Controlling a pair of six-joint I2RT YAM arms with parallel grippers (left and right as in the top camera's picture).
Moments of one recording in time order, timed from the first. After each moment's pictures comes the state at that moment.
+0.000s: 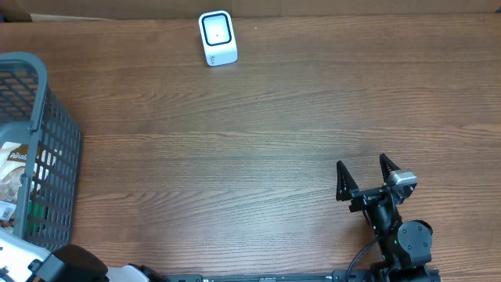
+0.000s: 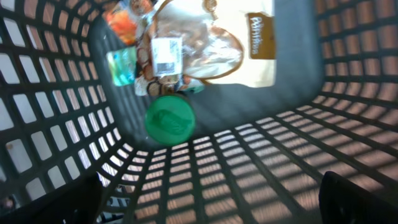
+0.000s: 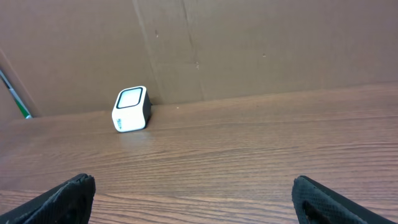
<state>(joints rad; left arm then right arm) 0.93 1.62 1.93 -1.58 -0.03 -0.41 0.17 0.01 0.02 -0.03 -0.05 0.20</state>
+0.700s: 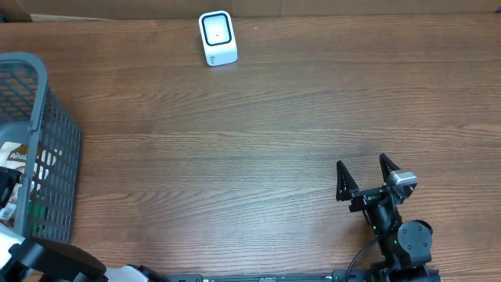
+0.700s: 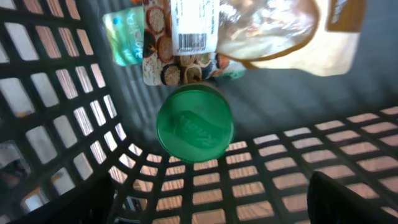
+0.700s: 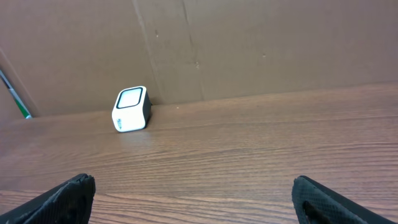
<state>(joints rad) 0.97 1.62 1.57 -1.38 -0.07 -0.39 0.17 0.01 0.02 -0.03 -0.05 0.20</state>
